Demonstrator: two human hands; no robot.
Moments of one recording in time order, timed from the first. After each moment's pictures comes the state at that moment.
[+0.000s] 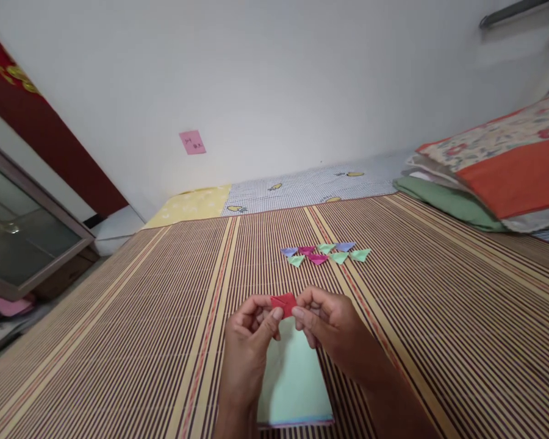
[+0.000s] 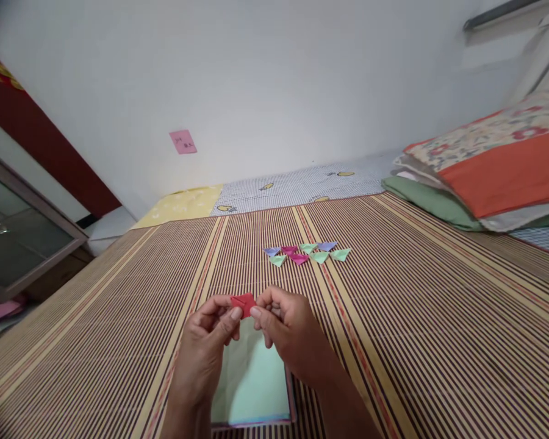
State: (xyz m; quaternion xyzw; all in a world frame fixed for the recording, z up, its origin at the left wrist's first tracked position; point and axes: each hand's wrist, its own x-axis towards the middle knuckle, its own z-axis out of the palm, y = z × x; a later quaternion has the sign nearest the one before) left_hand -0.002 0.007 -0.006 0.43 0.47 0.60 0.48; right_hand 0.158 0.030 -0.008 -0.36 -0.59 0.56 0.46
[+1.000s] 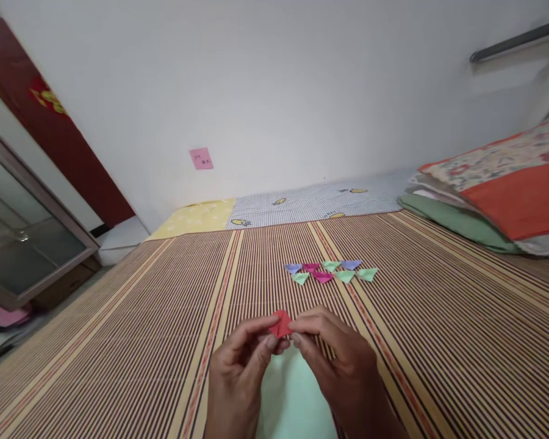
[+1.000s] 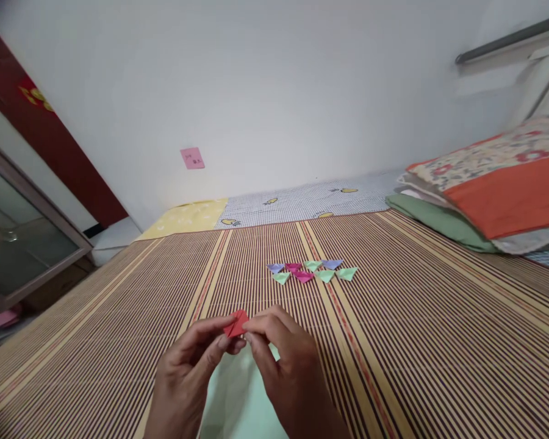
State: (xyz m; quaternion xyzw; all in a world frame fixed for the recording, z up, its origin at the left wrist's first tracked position) left_hand -0.014 -0.004 0.007 0.49 0.49 0.60 0.41; right_hand 0.141 0.023 -0.007 -0.32 -0.70 0.23 0.60
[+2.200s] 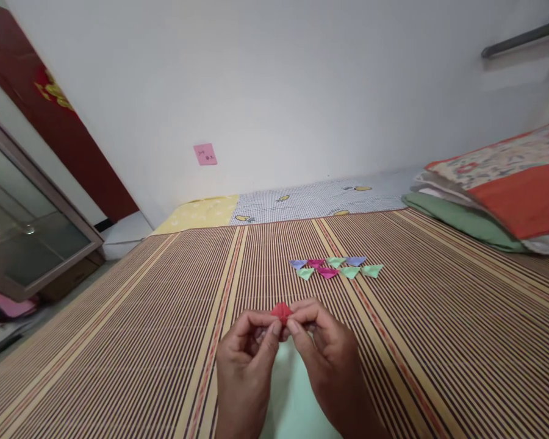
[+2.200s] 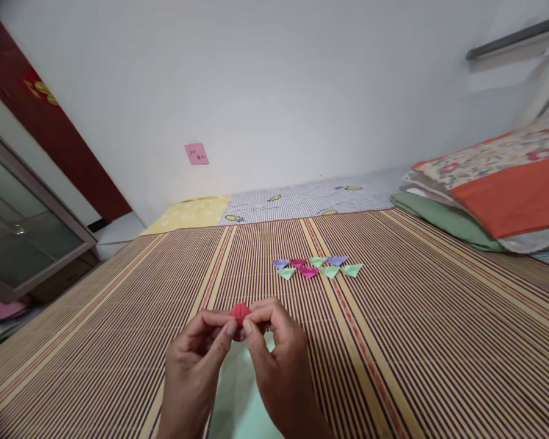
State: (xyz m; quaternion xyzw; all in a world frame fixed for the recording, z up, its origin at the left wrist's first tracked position) left_hand -0.011 -0.006 0.006 0.47 0.49 0.64 0.37; right_hand 0.111 0.015 -0.010 -0.34 -0.58 0.40 0.62
